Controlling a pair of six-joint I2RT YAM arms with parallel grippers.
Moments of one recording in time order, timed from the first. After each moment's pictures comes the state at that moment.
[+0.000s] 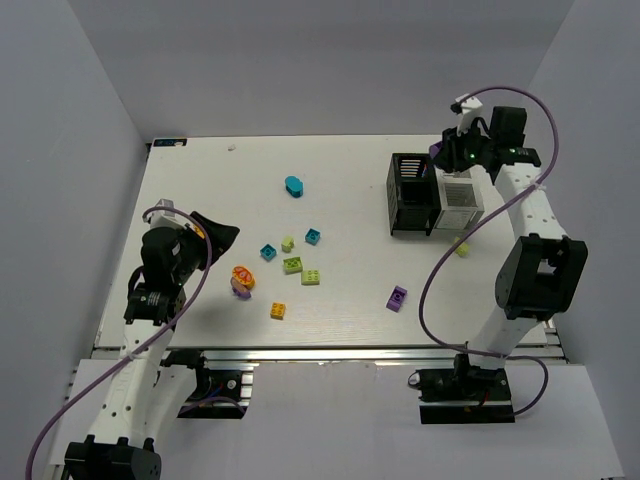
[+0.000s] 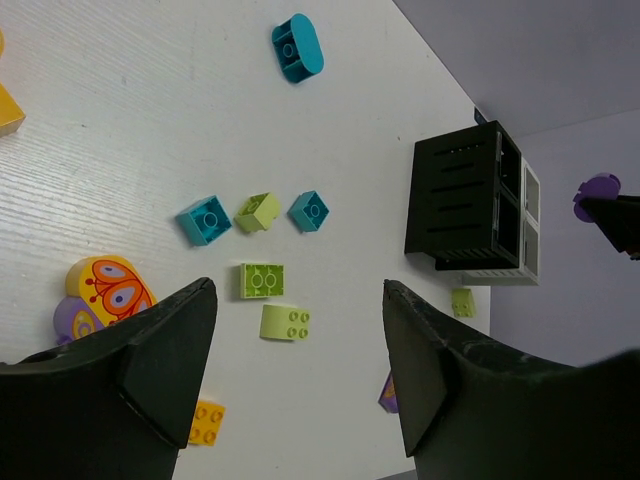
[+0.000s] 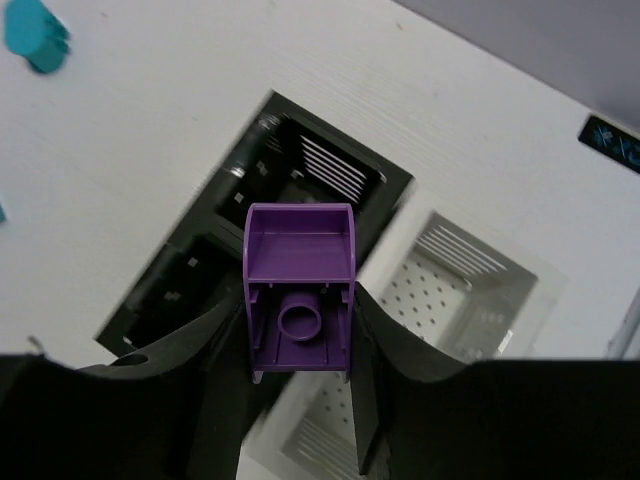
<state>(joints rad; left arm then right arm) -0.07 0.71 0.66 -0.32 0.18 -0.81 -0.03 1.73 1.59 -0.44 -0.55 -0.36</state>
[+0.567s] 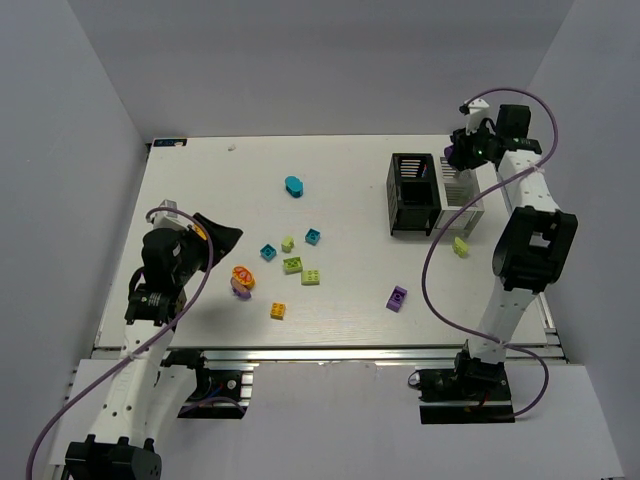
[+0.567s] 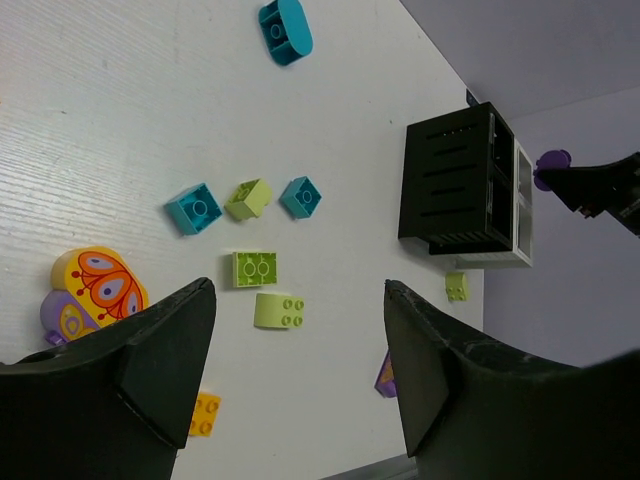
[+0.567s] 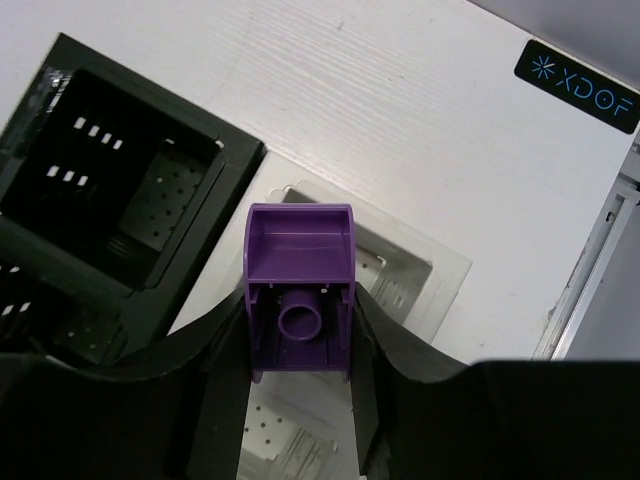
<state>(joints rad) -0.07 0.70 0.64 -0.31 0.21 -0.81 -0.13 1.98 1.79 -0.52 -0.49 -0.45</state>
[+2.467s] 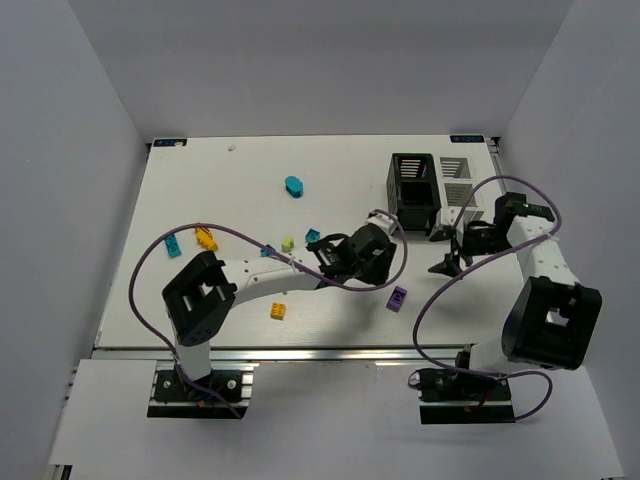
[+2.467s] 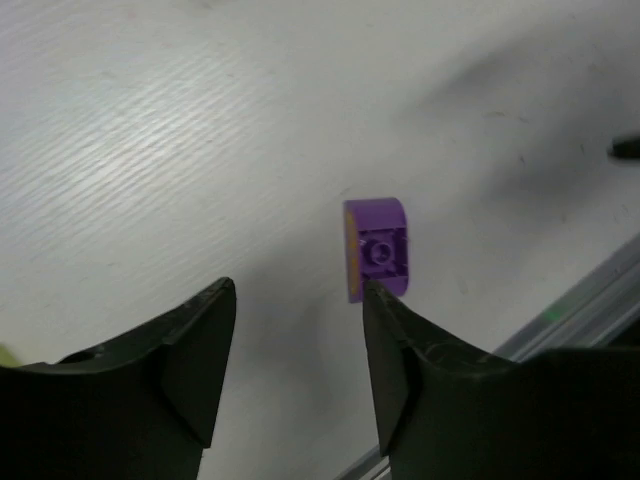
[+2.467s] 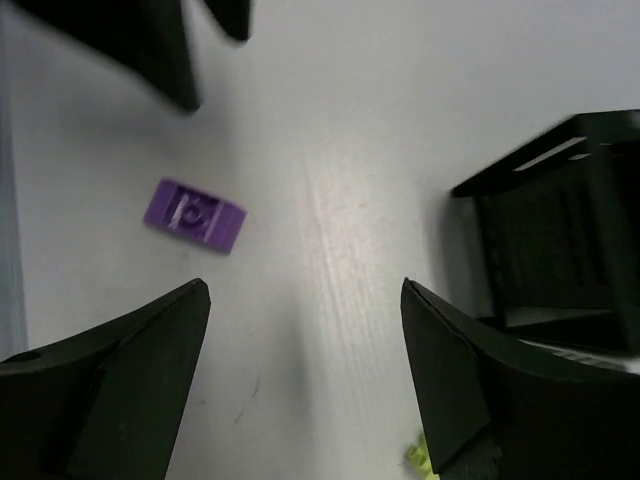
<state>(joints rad) -1.07 1.85 1.34 -0.23 -0.17 -0.48 -0.19 1.42 1.07 -1.13 -1.06 -1.66</state>
